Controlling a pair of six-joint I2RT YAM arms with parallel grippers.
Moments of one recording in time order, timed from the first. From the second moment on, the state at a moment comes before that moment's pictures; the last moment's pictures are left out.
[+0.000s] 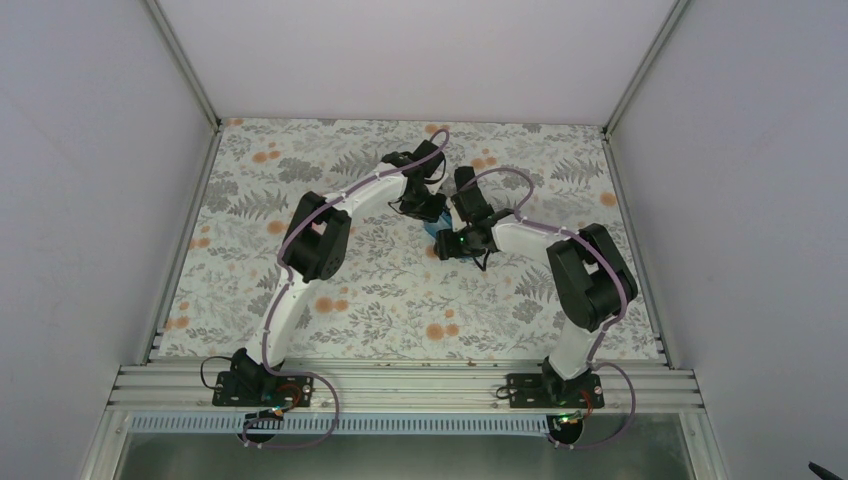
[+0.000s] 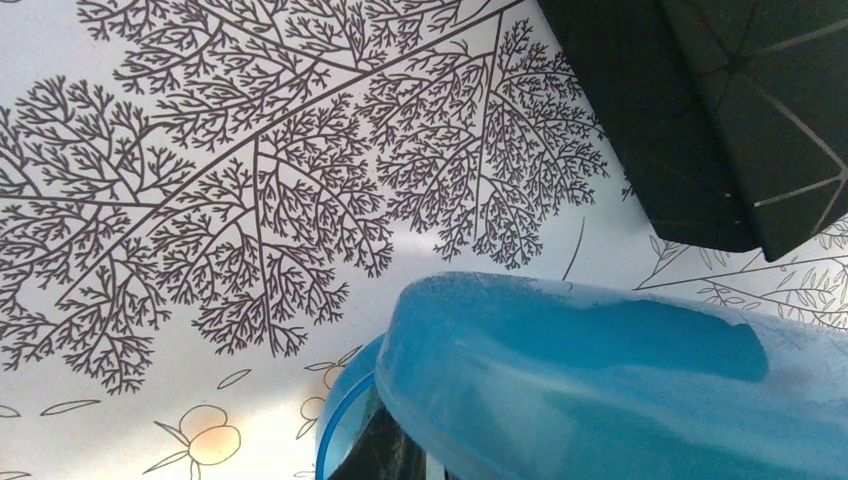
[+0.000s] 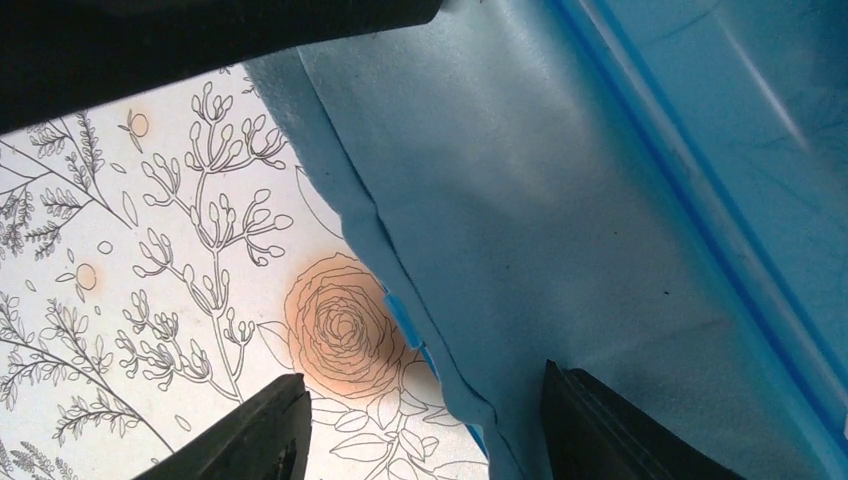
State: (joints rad) left arm -0.64 2.43 2.10 -0.90 0.26 -0.26; right arm 0.52 1.78 1.02 -0.35 -0.18 0.34
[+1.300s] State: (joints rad) left arm -0.13 1.80 1.22 -0.62 0.01 -0.50; right arm 0.52 1.44 0.96 -0.34 -0.13 0.44
